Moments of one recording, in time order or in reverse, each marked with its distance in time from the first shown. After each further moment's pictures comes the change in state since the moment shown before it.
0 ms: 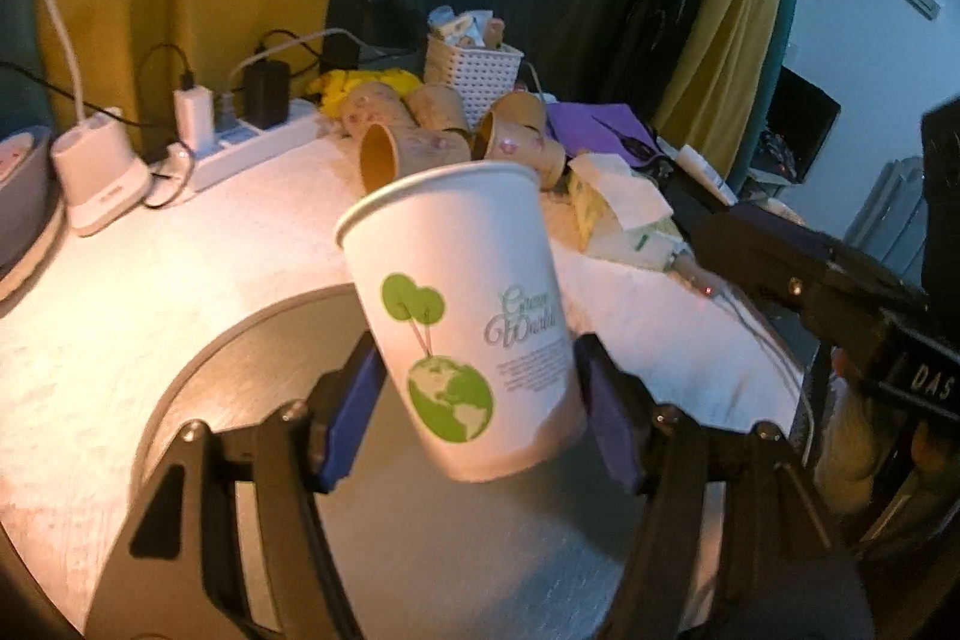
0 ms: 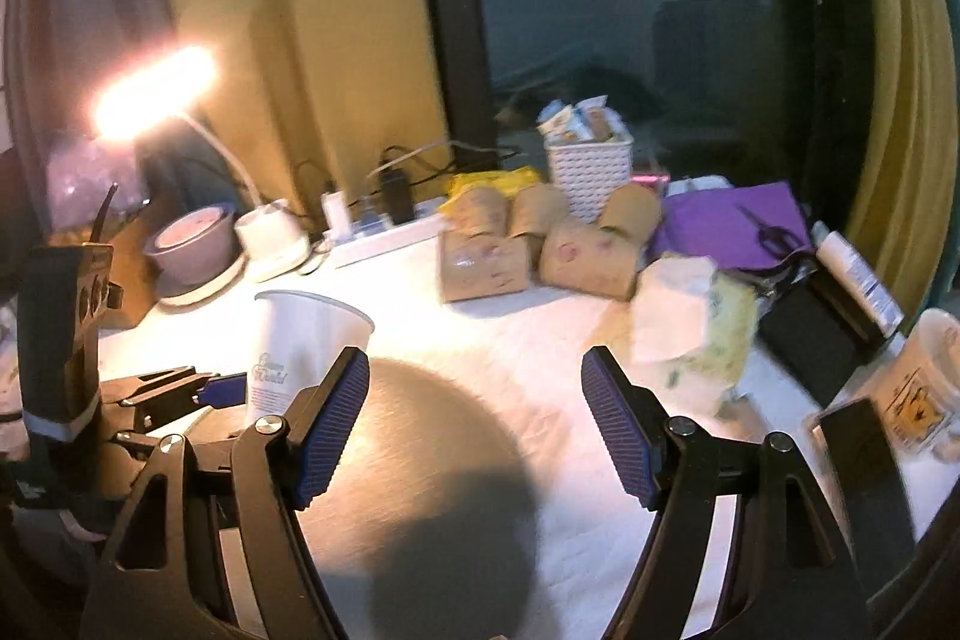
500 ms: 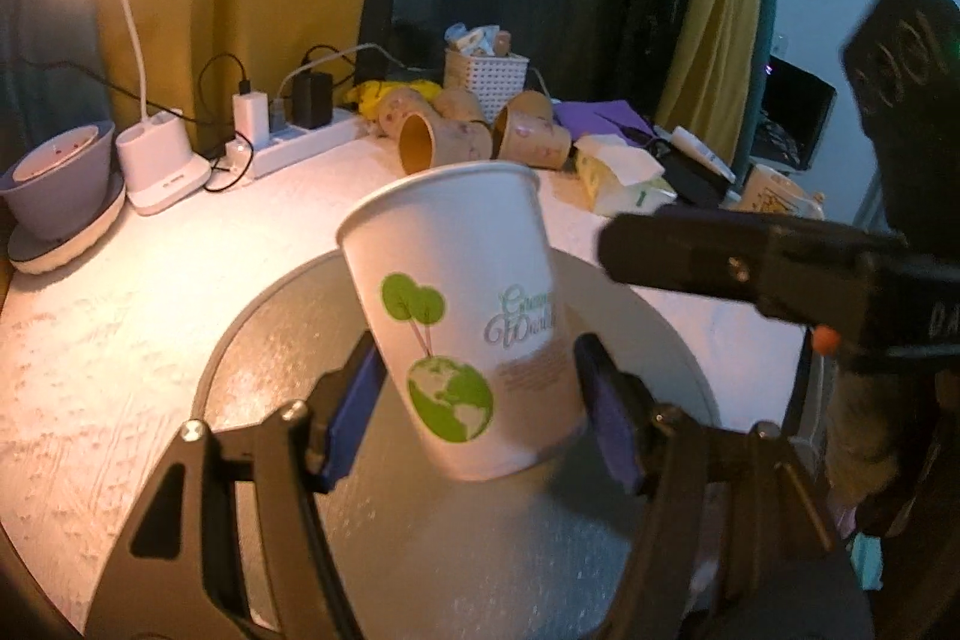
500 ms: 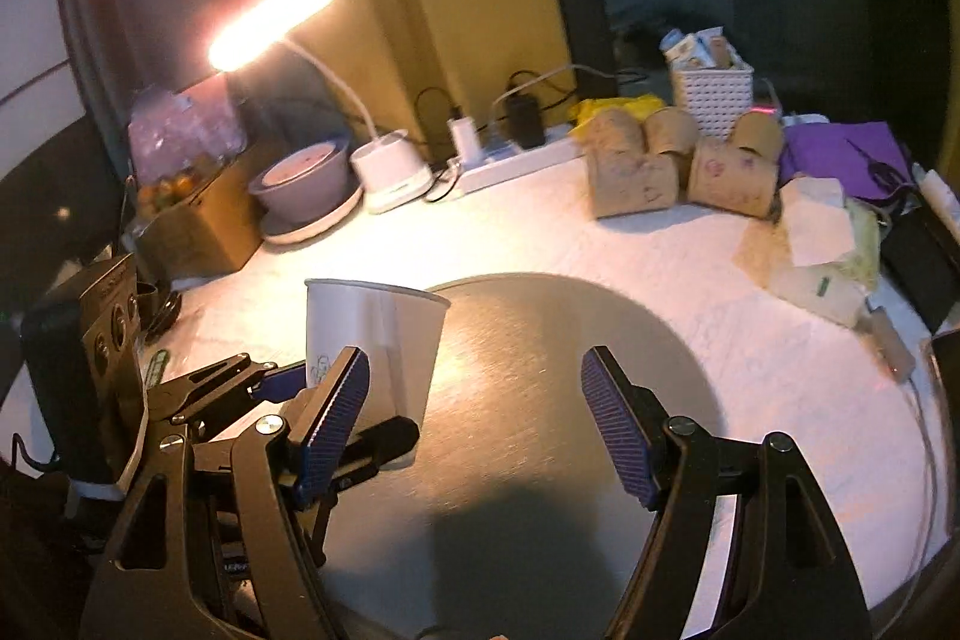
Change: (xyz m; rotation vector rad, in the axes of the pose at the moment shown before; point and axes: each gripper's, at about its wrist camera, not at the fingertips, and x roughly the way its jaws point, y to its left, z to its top) left arm -0.052 0.009 -0.060 0.063 -0.063 0.041; right arm -0.001 0.067 -0.027 0.004 0.136 0.218
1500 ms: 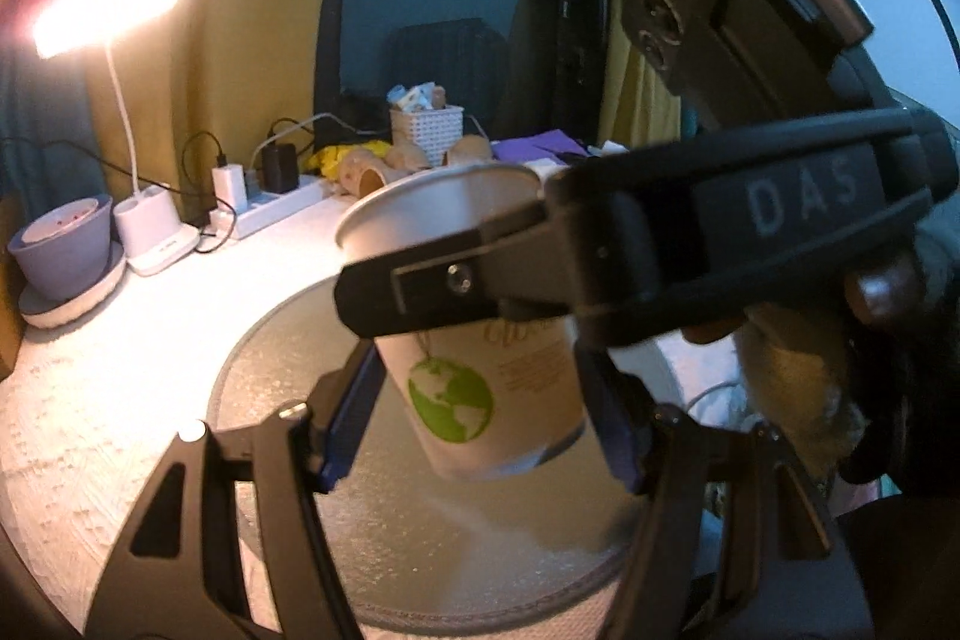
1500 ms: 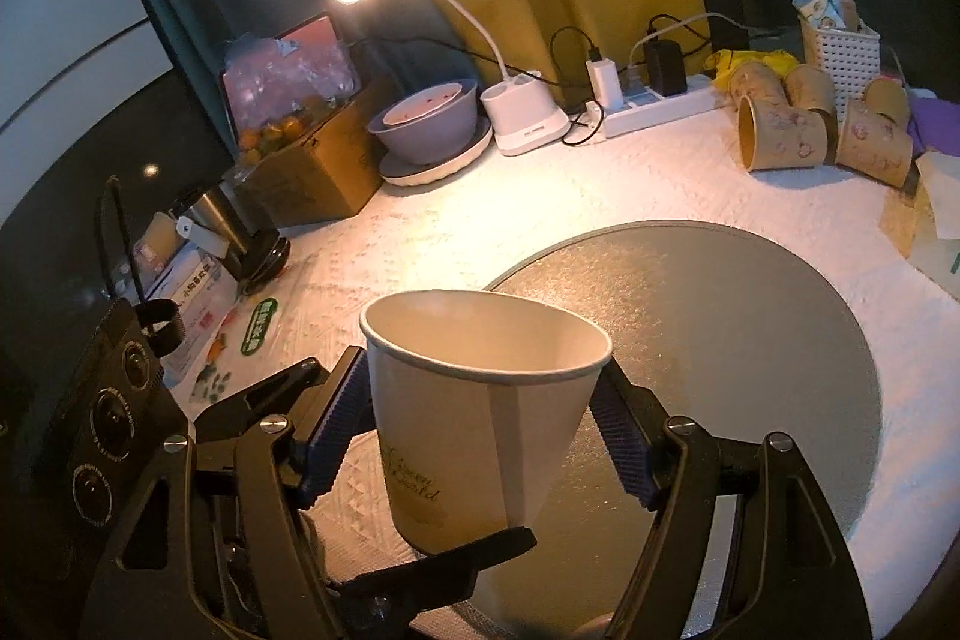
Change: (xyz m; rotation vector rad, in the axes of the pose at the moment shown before) left arm -0.050 -0.014 -0.037 0.153 -0.144 -0.078; right arm 0.019 0.058 -0.010 -0.035 0.122 0.237
